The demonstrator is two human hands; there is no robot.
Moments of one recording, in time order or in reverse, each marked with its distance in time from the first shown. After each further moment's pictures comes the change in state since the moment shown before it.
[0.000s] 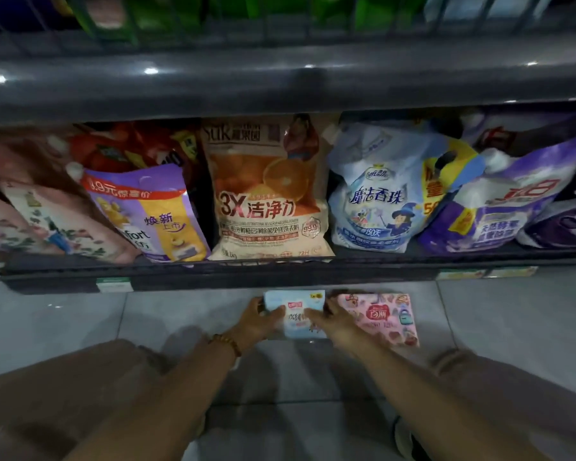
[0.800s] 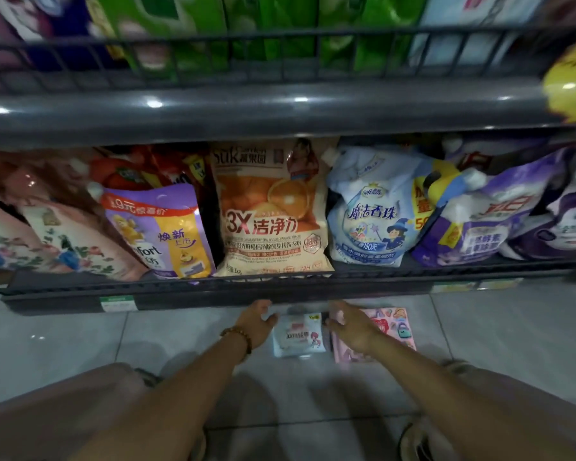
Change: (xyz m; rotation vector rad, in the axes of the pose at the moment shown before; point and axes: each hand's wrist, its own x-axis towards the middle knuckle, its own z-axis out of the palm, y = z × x) left_hand 0.002 0.019 -0.017 0.429 0.057 0.068; right_hand -0.017 -0.019 -0.027 -0.498 0.094 -0.111
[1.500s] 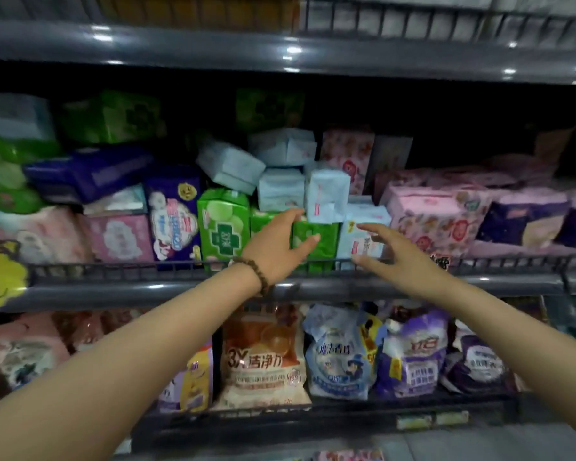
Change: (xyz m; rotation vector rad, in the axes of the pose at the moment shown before) left_hand -0.236 0.310 -0.183 0.293 0.553 0.991; right_hand -0.262 -0.210 -0.244 -0.210 0.646 -0.725
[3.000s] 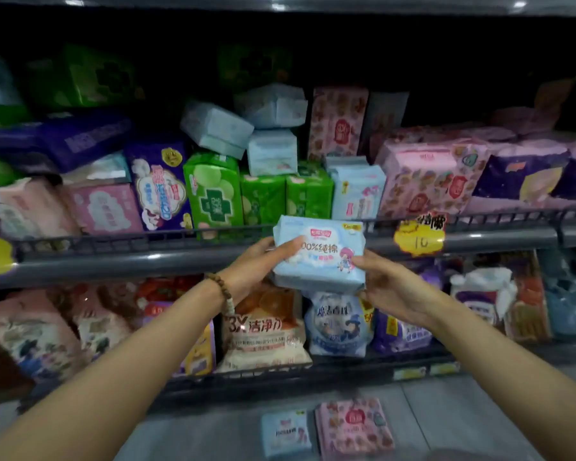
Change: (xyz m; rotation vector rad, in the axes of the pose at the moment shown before) left_hand -0.043 -0.038 0.037 -0.852 -0.278 -0.509; right_hand -0.035 0.030 0.063 1.225 -0.249 0.322
